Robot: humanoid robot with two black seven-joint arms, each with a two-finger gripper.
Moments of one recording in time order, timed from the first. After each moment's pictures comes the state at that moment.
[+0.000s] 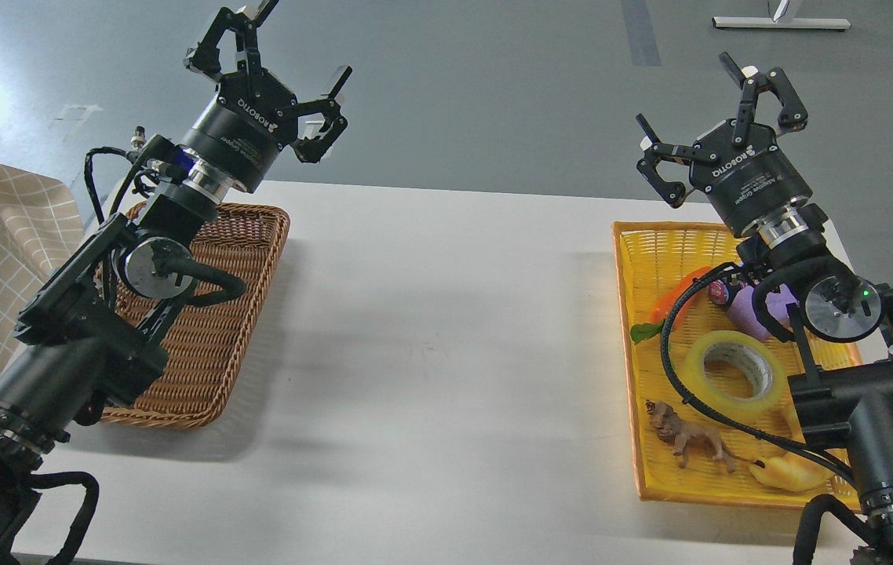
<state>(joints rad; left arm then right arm) -0.62 0.29 -1.12 -1.04 0.29 -0.49 -0.24 0.55 -0.01 1.58 0.98 -0.31 0.49 -0.27</state>
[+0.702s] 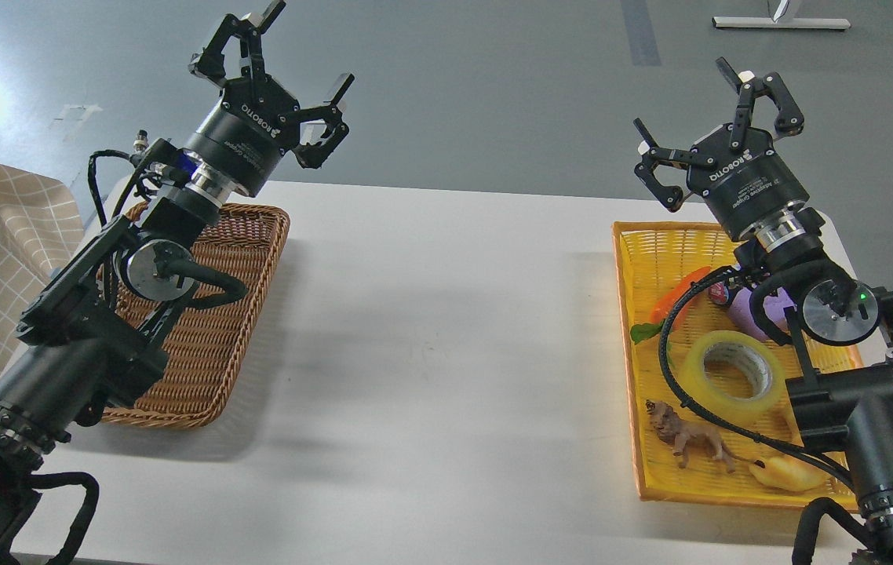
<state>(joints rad) -0.62 0.29 -1.11 -1.04 0.29 -0.49 -0.23 0.55 -0.01 1.58 0.98 -0.31 0.49 -0.27</state>
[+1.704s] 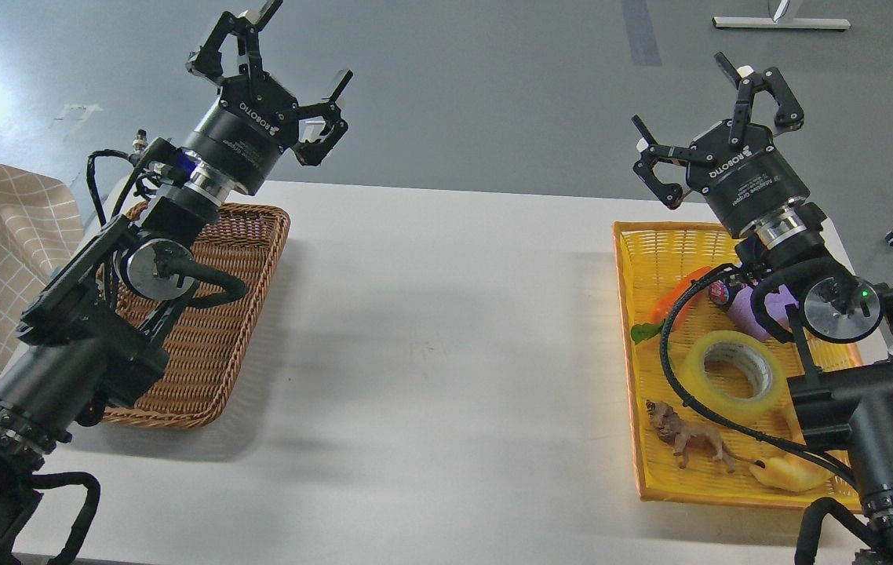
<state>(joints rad) -0.62 0.29 -1.12 -1.04 0.29 -0.49 -0.24 0.55 -0.02 1.57 0.99 -0.31 0.49 -0.27</state>
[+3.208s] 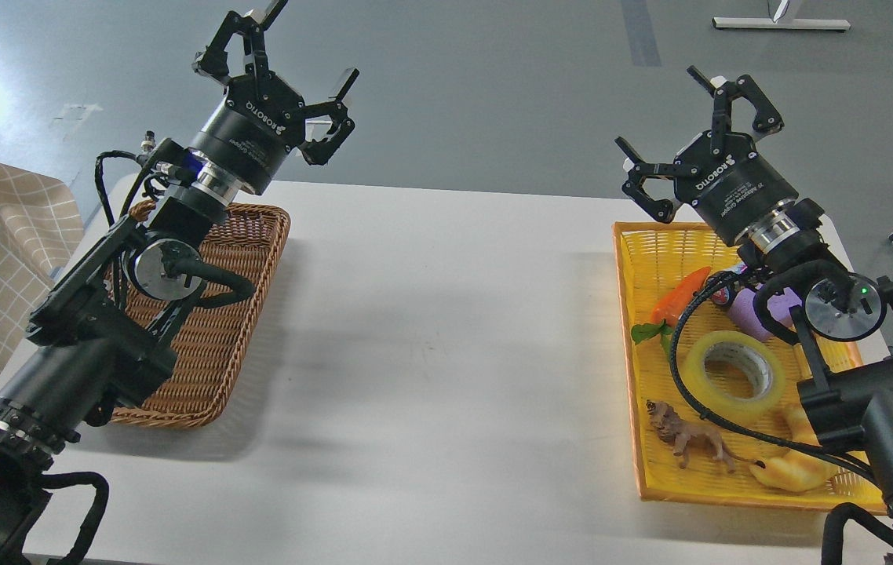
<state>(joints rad) -0.62 0.27 -1.12 -1.04 0.29 -0.49 -0.23 0.56 -0.11 1.42 1.01 -0.32 0.49 -0.28</state>
